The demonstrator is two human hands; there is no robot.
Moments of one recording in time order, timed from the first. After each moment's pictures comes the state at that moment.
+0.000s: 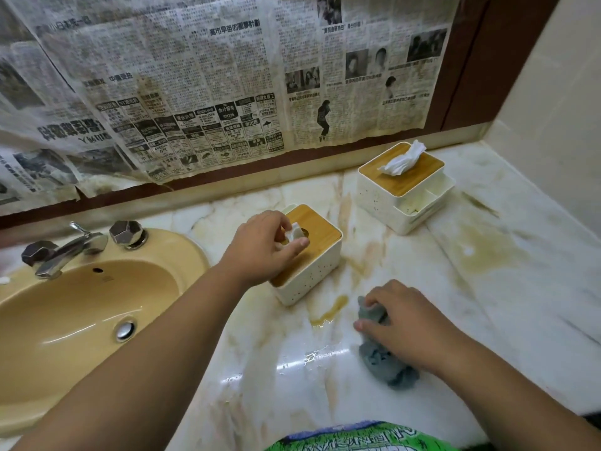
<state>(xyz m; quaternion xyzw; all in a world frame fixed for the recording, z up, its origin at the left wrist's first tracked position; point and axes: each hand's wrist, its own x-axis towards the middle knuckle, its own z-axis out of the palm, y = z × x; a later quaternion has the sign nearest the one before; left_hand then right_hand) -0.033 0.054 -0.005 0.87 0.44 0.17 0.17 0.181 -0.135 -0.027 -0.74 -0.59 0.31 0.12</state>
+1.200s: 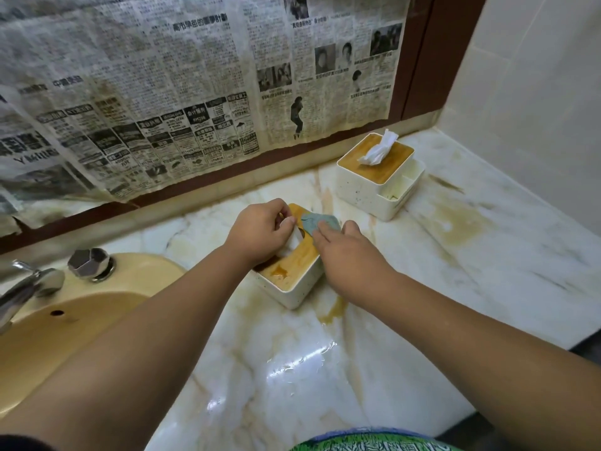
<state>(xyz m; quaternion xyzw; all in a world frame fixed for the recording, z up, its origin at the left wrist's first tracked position) -0.016 0.114 -0.023 0.90 0.35 0.19 0.18 0.112 -0.038 -0.011 -0.76 -0.65 0.04 0.00</state>
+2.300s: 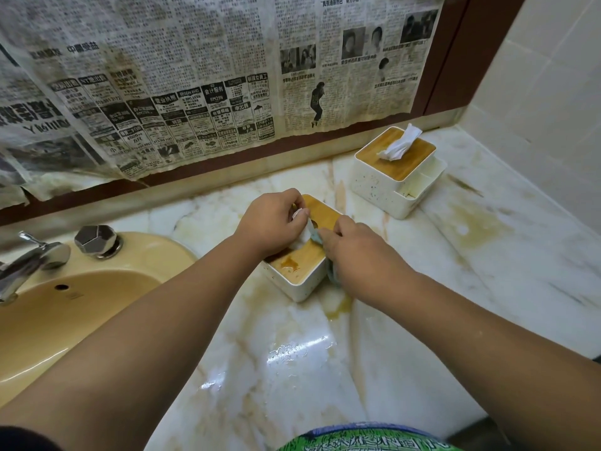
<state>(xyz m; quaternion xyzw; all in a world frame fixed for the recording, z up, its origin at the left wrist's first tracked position) -0.017 0.116 -0.030 0.90 0.34 0.21 0.17 0.110 -0.042 -0.009 -0.73 -0.68 0.04 0.08</state>
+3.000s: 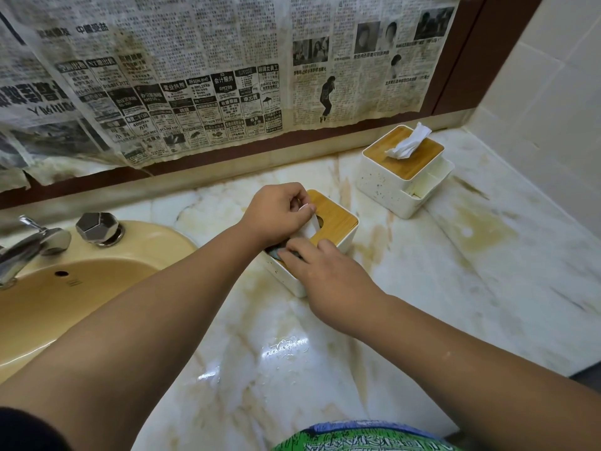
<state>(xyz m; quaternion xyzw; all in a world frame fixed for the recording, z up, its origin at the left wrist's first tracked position) -0.019 0.122 -0.032 0.87 0.36 0.22 0.26 0.061 -0.050 -0.021 -0.63 -0.76 0.01 0.12</state>
